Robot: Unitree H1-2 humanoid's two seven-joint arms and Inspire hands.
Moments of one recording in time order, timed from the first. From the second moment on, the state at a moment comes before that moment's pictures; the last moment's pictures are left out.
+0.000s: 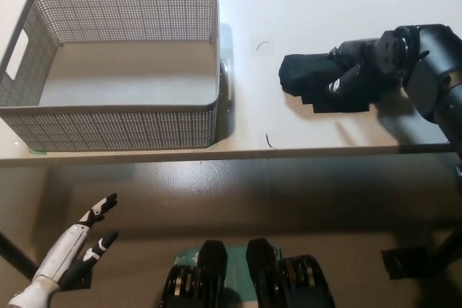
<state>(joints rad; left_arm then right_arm) -0.06 0.40 -0.05 0.26 0.27 -0.43 -0.08 -1.29 -0.26 0.65 1.33 -0.64 -0.05 0.50</state>
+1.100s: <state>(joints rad) -0.07 0.40 -0.05 0.26 0.27 -0.43 -0.08 -1.22 -0.15 0.65 1.42 -0.65 -0.04 0.08</state>
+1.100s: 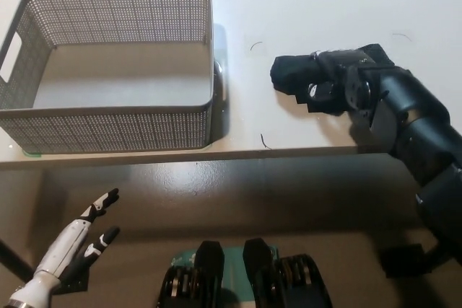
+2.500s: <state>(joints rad) -0.08 0.40 -0.05 0.26 0.27 -0.43 -0.08 -1.22 -0.15 0.12 1.31 -0.39 -0.21 -0.20</state>
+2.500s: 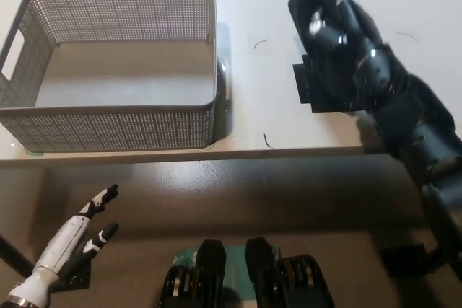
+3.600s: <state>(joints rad) -0.06 0.40 -0.05 0.26 0.27 -0.43 -0.09 -1.46 0.23 0.13 1.31 -0.29 -0.22 -0.18</state>
